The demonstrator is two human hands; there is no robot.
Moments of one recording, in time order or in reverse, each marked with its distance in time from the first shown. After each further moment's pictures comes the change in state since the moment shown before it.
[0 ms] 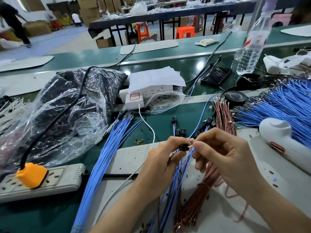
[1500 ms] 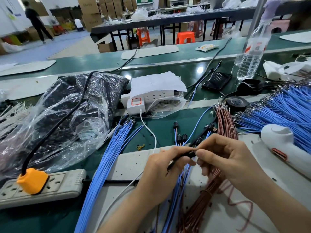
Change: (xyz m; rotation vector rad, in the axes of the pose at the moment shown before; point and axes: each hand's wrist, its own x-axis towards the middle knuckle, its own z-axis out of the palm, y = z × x) left_hand 0.001 -0.003 0.001 -0.048 0.028 0.011; right_hand 0.010 0.005 -0.015 -0.045 -0.107 0.142
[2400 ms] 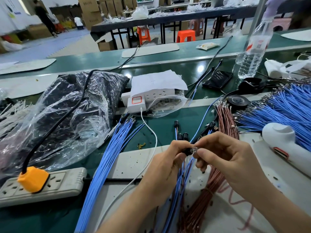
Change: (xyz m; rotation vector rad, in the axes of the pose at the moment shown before) left_hand 0.000 -0.003 0.002 0.002 -0.067 -0.032; right_hand -0.006 -0.004 0.009 -0.001 0.061 -0.117
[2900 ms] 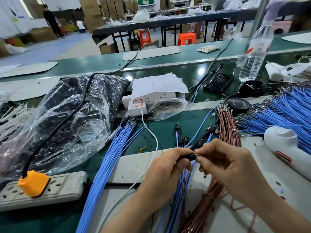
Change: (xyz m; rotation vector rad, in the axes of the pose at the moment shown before) left_hand 0.003 0.003 -0.002 0.090 0.022 0.013; right_hand -0.001 0.004 -0.003 -0.415 0.028 -0.116
